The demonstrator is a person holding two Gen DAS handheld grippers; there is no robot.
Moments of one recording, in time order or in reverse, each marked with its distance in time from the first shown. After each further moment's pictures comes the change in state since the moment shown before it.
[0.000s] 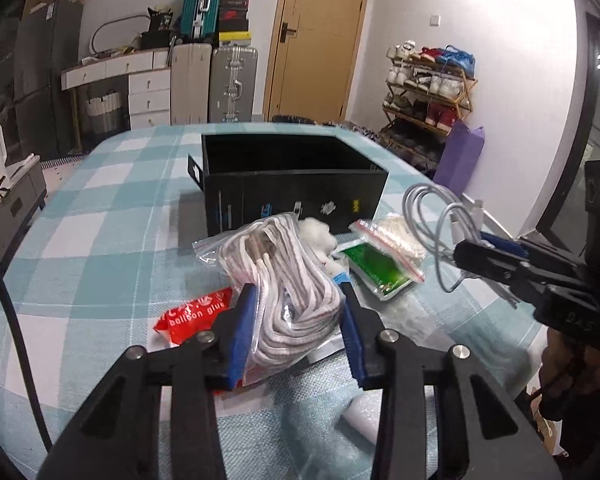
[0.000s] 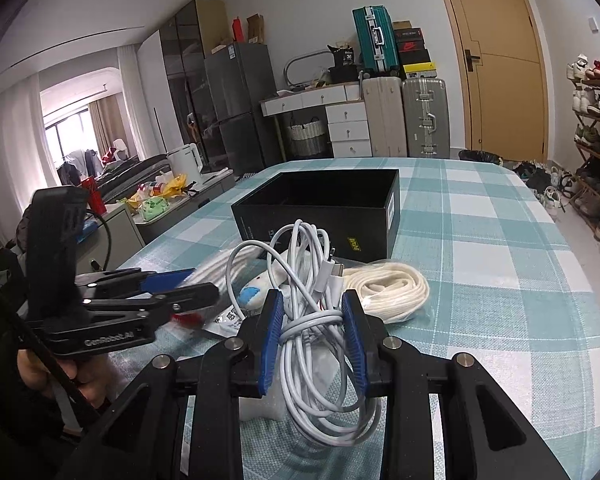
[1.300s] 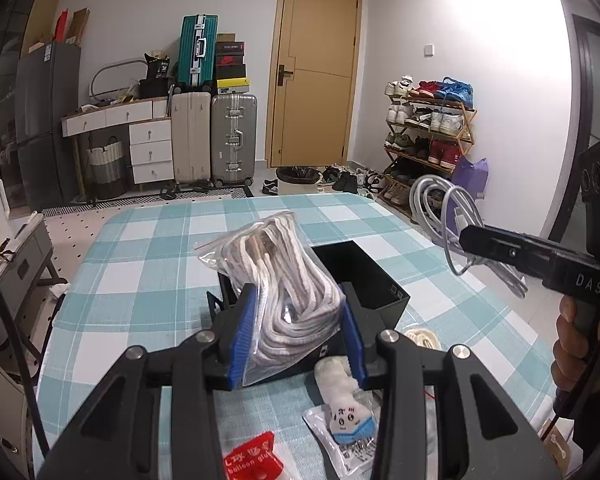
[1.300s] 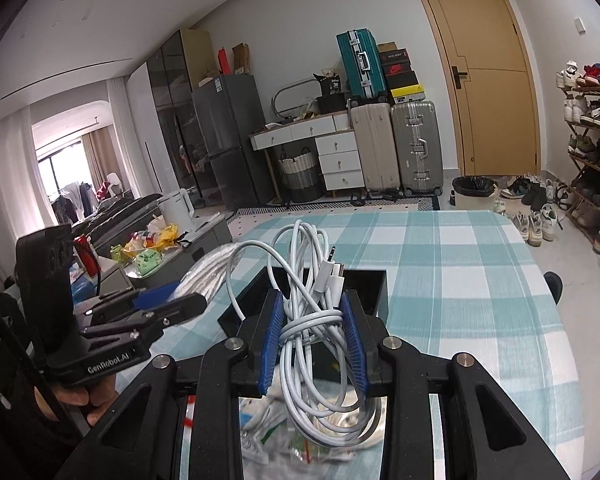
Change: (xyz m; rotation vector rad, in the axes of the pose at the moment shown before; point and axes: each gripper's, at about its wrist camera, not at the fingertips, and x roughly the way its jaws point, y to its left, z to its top) left arm 0.006 0.020 0.099 0.056 -0.134 0.027; right arm 0.004 -0.023 0.117 0.067 -0.094 -0.001
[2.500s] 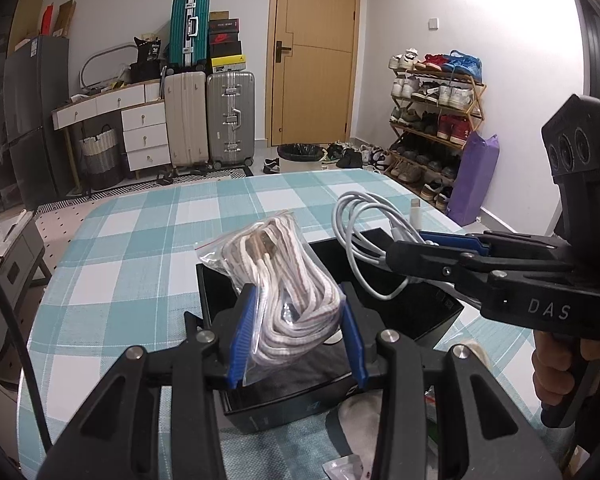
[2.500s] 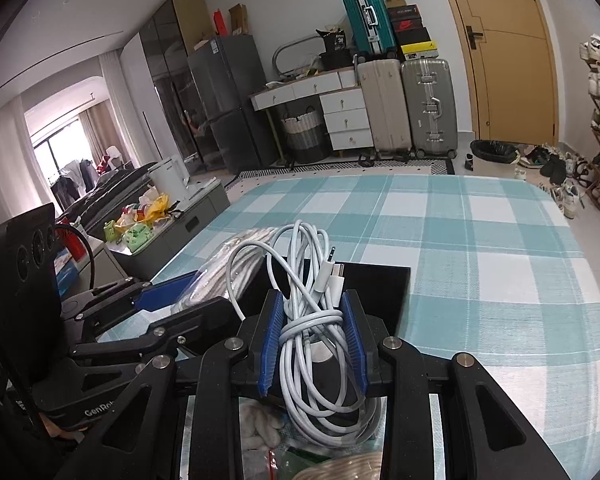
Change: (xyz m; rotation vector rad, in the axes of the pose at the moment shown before) left arm 0.077 0.004 0.004 0.033 0.085 0.014; right arm 0.126 -0.027 0.005 0.001 0.167 0.035
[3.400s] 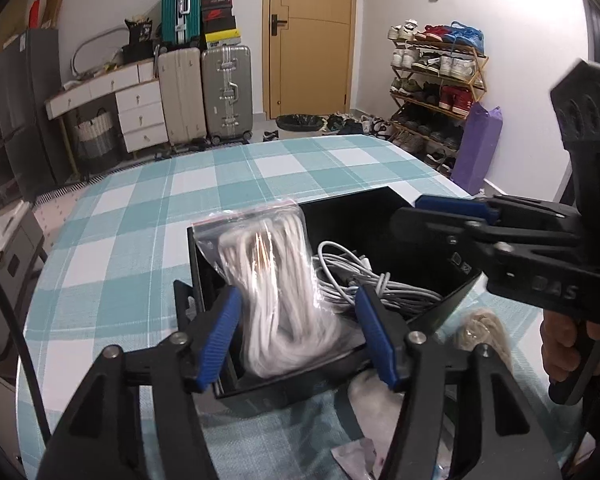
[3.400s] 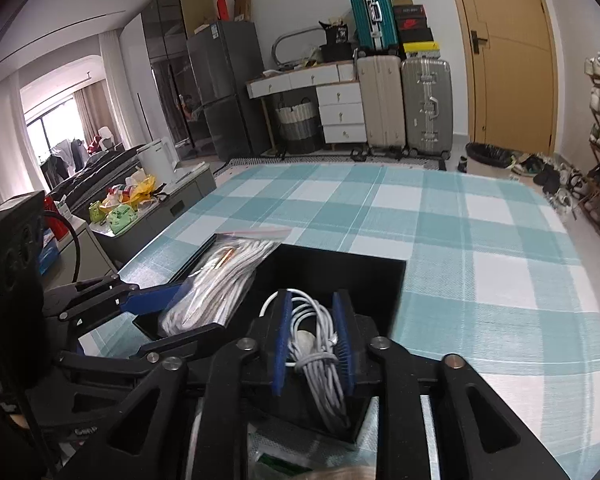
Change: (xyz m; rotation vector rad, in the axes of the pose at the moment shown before) left arm 0.014 -0.001 -0.011 0.016 0.107 -0.007; right arm 0.013 -0.005 -0.010 -0.048 0.009 -0.064
